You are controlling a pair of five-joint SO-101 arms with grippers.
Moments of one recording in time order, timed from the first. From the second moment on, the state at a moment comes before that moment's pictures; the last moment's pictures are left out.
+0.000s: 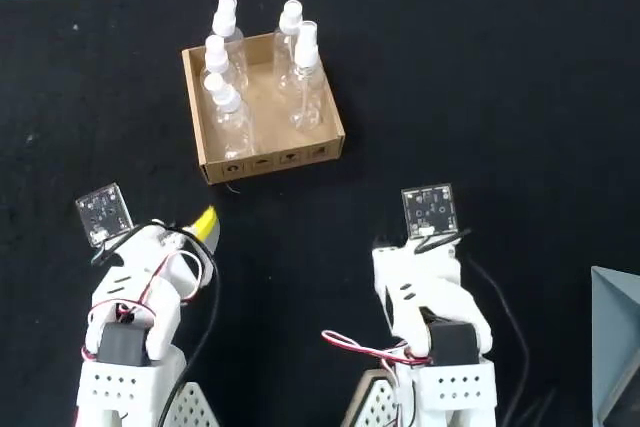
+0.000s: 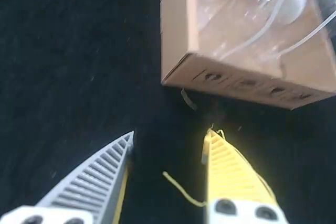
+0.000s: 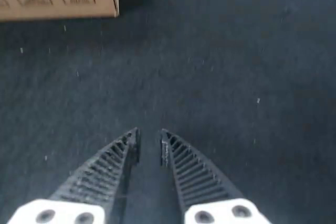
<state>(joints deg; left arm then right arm) 0.7 -104.0 96.1 53.1 26.5 -3.3 -103.1 96.7 62.5 3.9</state>
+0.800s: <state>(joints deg) 0.7 -104.0 96.1 65.6 22.4 -3.3 -103.1 96.7 74.5 4.3</state>
